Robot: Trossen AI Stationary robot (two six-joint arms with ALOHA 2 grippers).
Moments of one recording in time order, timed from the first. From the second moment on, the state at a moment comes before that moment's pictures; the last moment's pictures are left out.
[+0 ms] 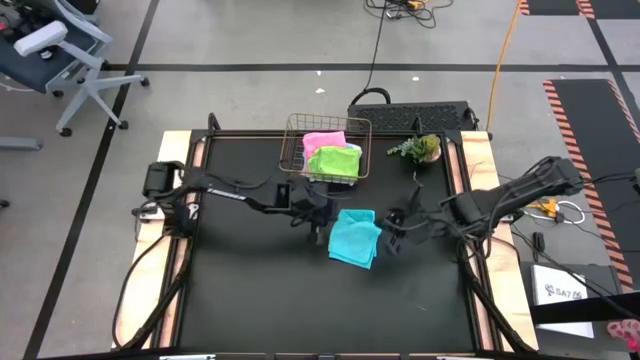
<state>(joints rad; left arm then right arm) 0.03 1.81 1.17 -0.11 0.04 0.13 0.35 1.14 0.94 -0.62 0.46 0.83</state>
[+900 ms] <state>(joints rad) 0.08 1.97 1.23 -0.02 0.06 0.51 0.31 1.15 0.94 -0.74 0.39 0.80</state>
